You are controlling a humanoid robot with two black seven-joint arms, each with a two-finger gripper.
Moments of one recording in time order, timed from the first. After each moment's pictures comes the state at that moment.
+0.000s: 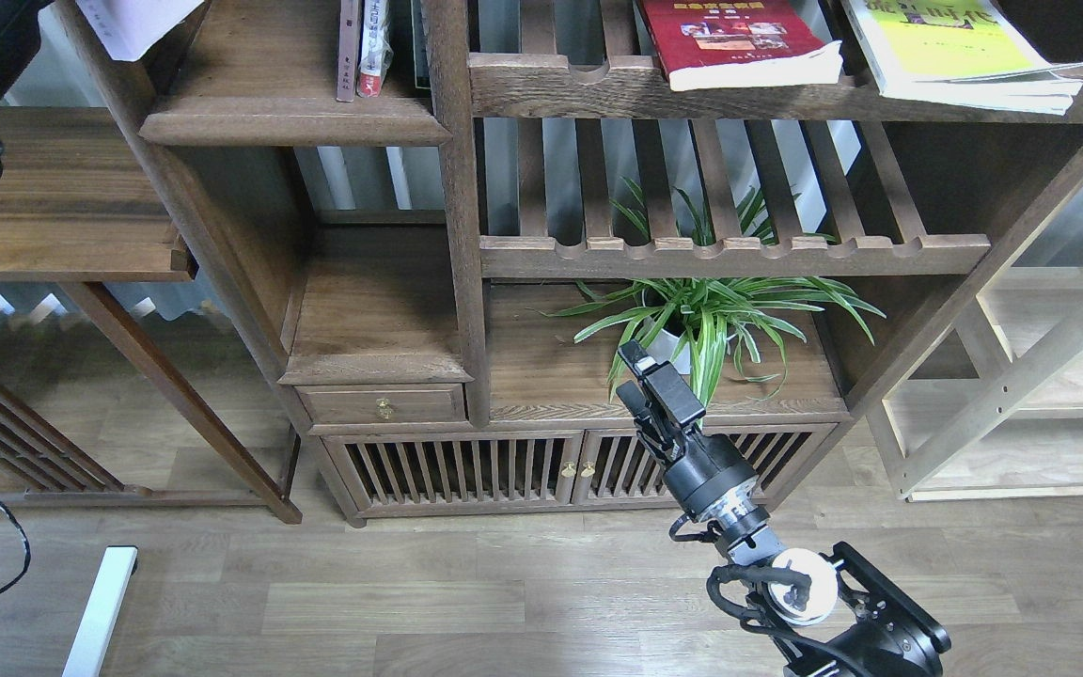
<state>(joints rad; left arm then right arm) -0.70 0.38 -1.49 -1.53 0.83 0.07 0.49 0.12 0.01 1.09 0.96 0.14 0.58 -0.05</state>
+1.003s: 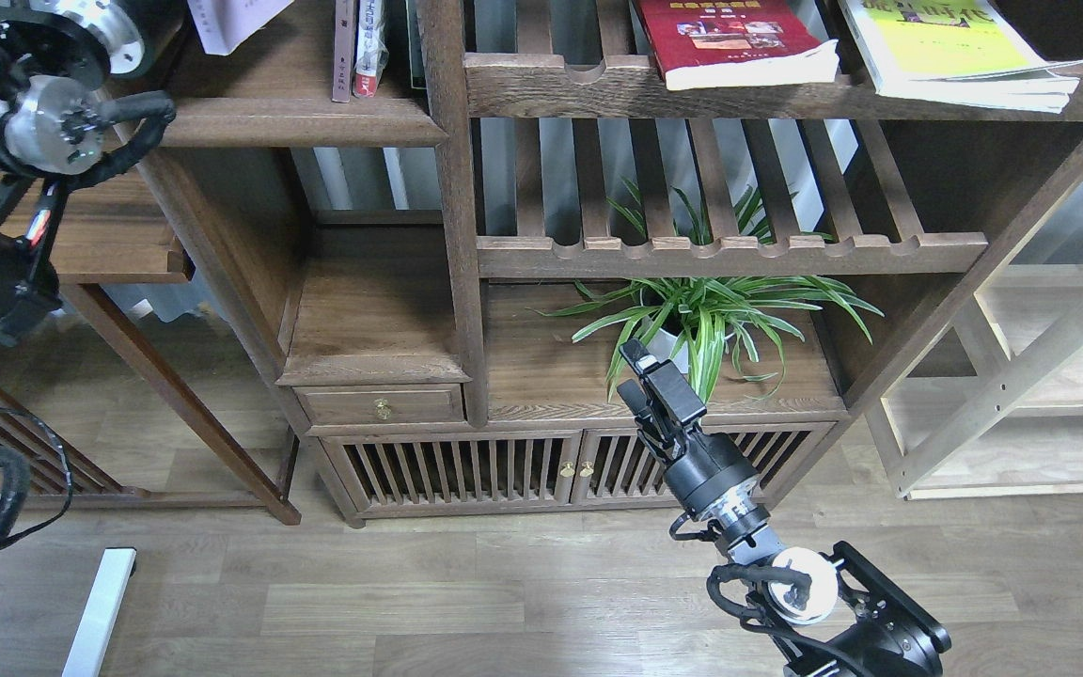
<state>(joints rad) -0.98 0.28 -1.17 -1.08 0.84 0.15 0.30 0.12 0.02 1.09 0.97 0.14 0.58 -0.05</state>
